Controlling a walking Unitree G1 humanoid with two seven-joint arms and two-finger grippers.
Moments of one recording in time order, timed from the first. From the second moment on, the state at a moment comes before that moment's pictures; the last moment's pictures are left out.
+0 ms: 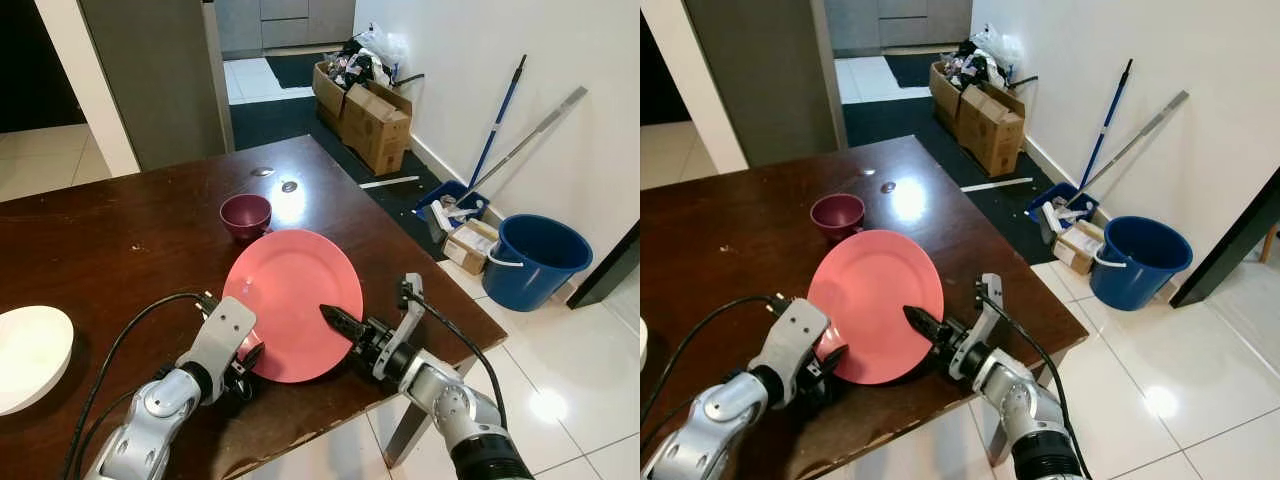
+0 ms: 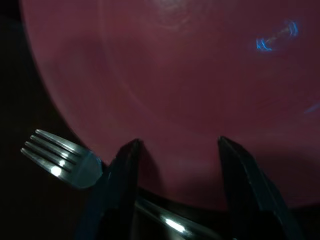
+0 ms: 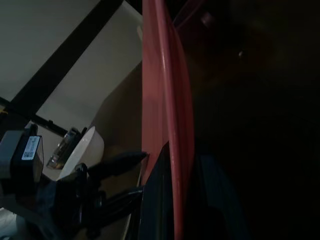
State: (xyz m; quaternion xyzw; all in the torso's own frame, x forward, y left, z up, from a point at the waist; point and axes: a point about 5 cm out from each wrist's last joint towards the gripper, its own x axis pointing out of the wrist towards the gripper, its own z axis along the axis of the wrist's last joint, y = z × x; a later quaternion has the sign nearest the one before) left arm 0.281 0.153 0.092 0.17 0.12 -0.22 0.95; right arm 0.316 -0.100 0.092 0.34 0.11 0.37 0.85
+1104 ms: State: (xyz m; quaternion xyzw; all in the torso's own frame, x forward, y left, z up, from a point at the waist) left arm 0.287 0.202 0.183 -0.05 0.00 -0.02 1.00; right arm 0.285 -0.134 0.230 0.26 -0.16 0.29 0.91
